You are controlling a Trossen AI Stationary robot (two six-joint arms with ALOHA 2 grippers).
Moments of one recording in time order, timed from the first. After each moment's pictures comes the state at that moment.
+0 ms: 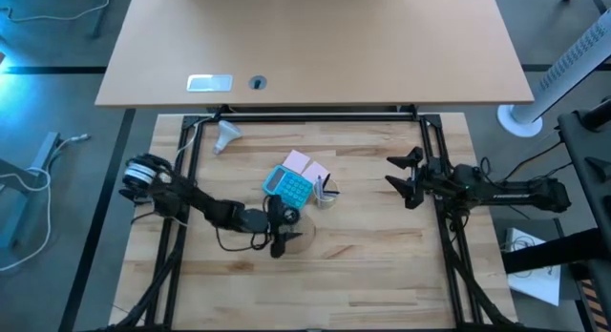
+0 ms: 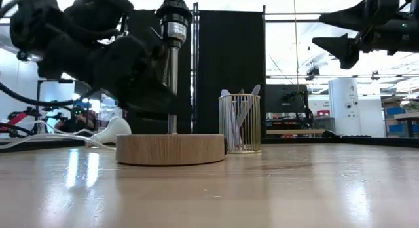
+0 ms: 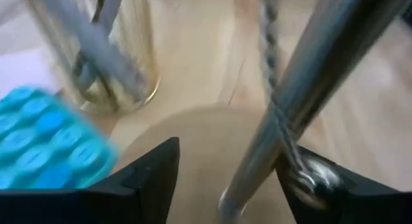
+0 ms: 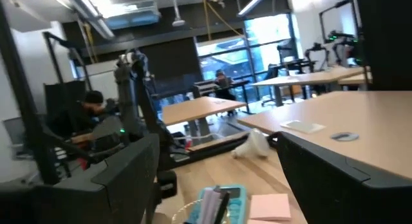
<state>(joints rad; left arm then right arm) -0.27 1.70 0.55 0.68 -0.30 -0.30 -0.05 0.25 0.01 0.48 0.19 0.17</state>
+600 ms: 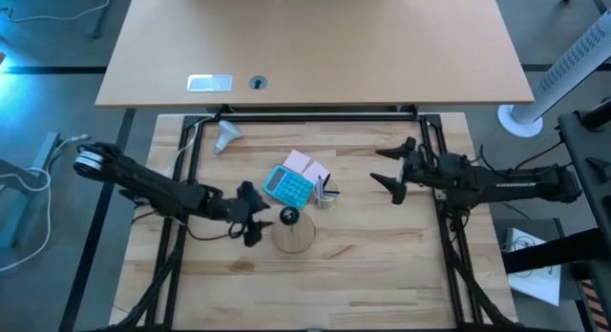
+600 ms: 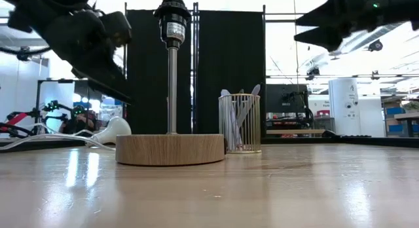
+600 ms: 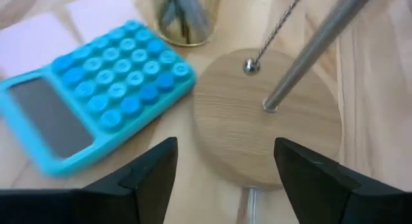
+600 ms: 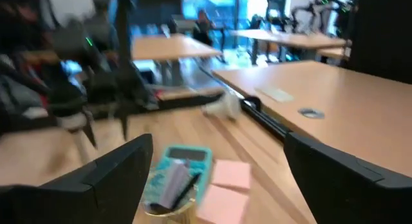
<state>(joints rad) -0.27 1.18 0.55 -0.11 -0.31 -0.46 -0.05 0.59 0.36 0.15 0.25 0.01</state>
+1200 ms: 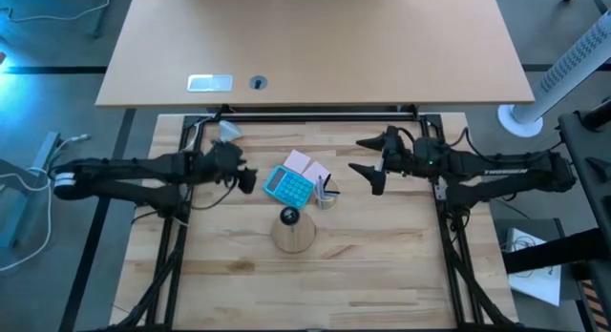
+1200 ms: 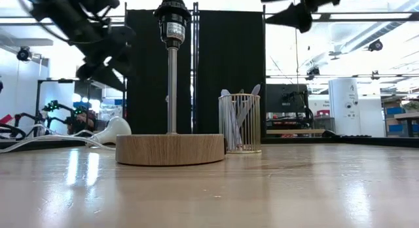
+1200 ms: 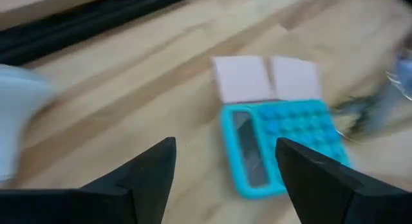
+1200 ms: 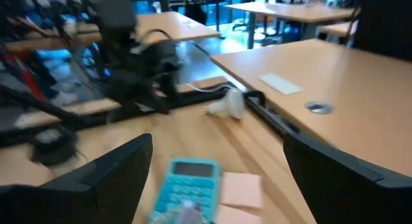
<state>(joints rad) 0.21 0.94 0.65 -0.49 -0.34 -0.60 -0.05 0.90 0.73 0.03 0.22 0.14</state>
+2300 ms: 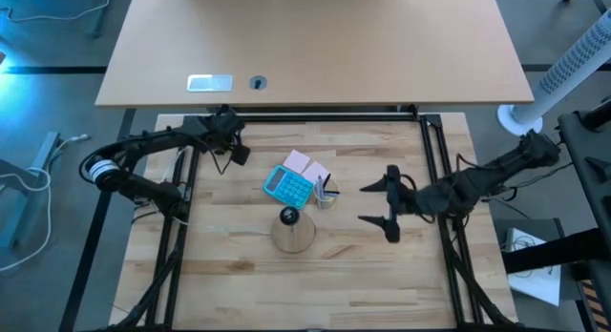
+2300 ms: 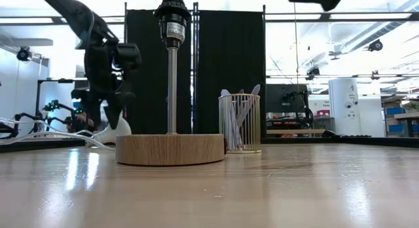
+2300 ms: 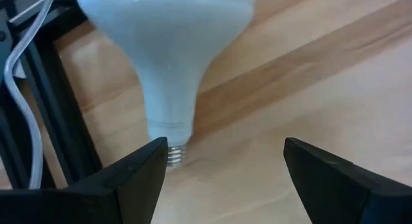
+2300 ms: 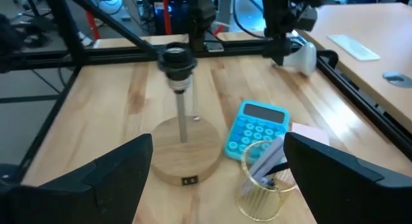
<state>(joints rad) 0.75 1.36 0.78 -0.70 -0.31 -0.33 0.48 0.95 0.81 -0.26 0.53 0.22</state>
